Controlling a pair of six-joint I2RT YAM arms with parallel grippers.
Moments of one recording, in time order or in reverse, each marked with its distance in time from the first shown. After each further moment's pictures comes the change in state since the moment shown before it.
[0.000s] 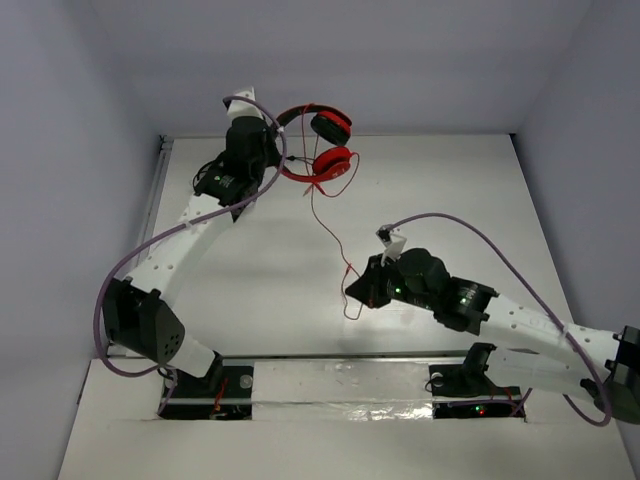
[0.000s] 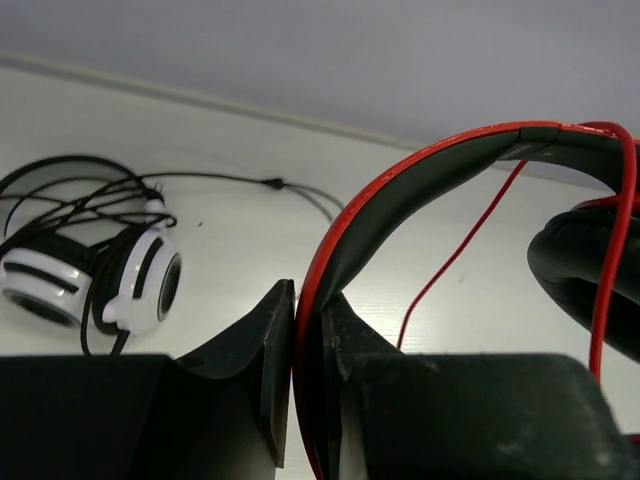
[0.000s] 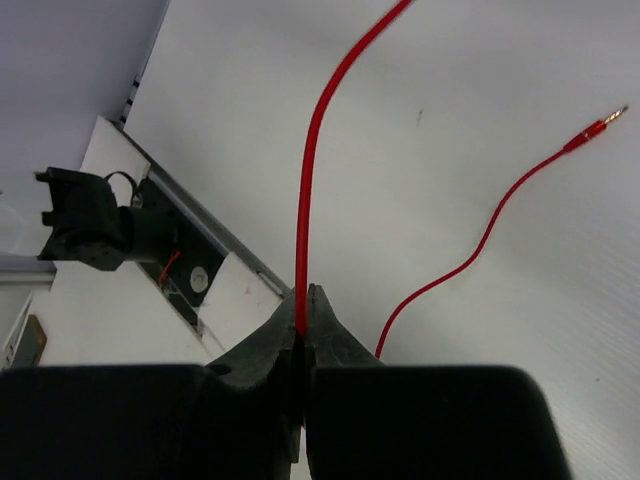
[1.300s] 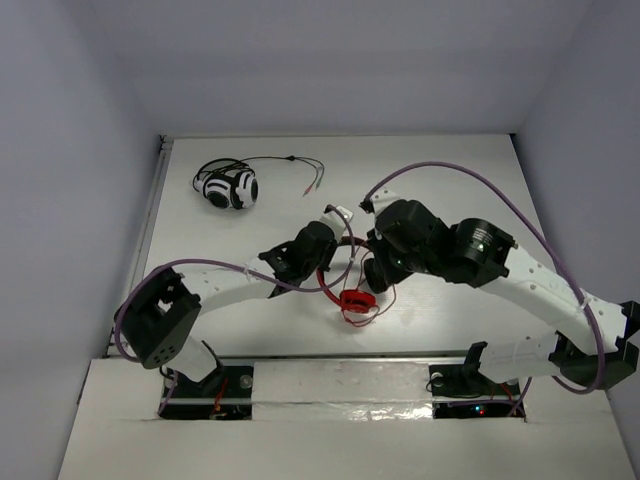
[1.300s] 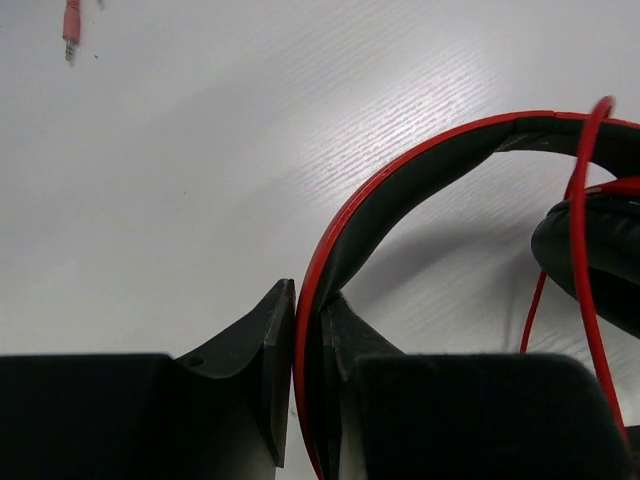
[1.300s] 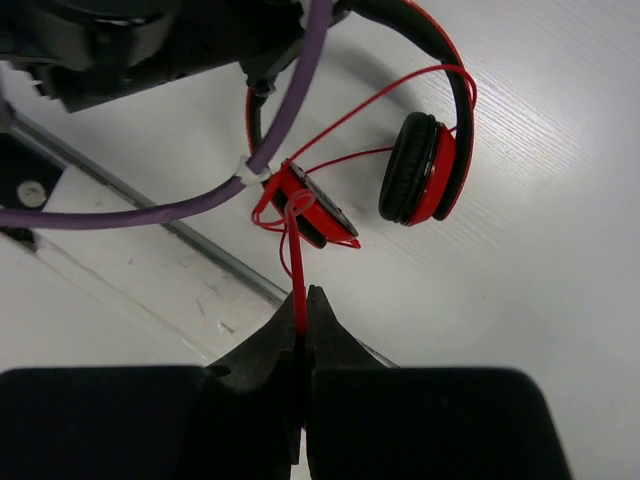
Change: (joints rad) left arm -0.444 0.027 -0.639 0.353 -0.004 0.330; right arm 0.084 0.300 0.898 -1.060 0.317 -0.328
